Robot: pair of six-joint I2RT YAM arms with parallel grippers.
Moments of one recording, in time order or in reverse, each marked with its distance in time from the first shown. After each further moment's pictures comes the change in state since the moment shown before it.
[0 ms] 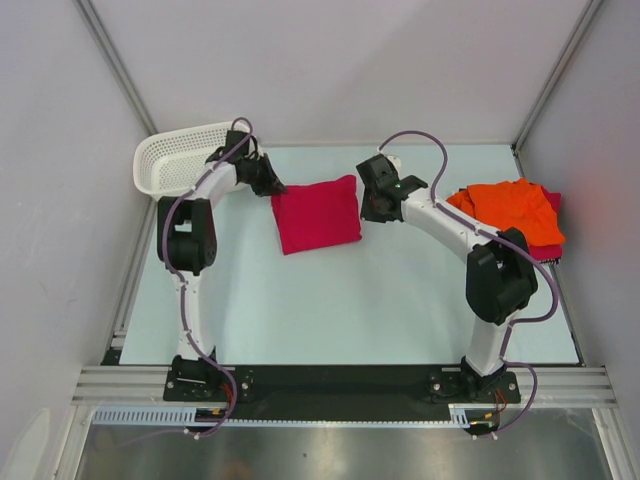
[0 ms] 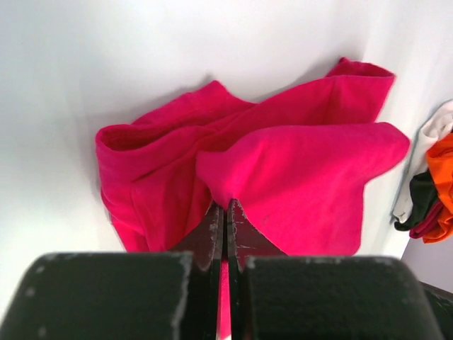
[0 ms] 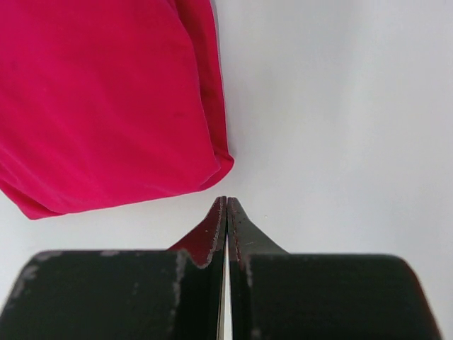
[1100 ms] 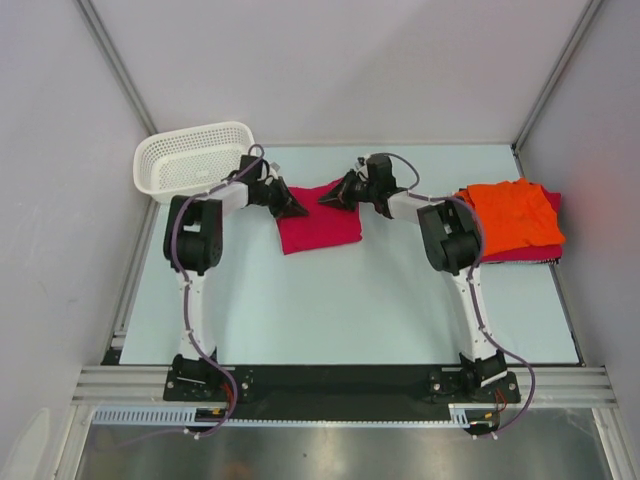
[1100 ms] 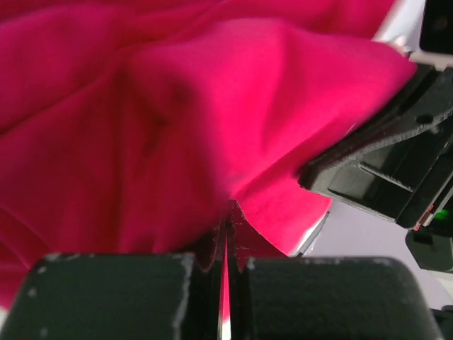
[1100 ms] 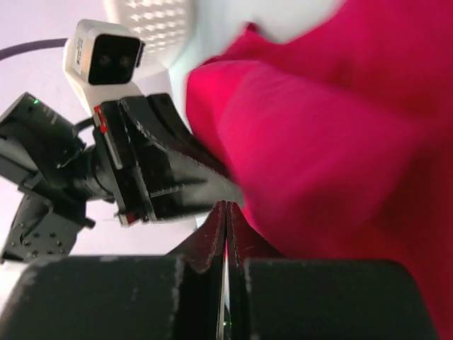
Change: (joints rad) left arm -0.045 -0.025 -0.235 0.238 0.255 -0.178; right arm -0.176 0.542 0.160 0.864 -0.944 0.525
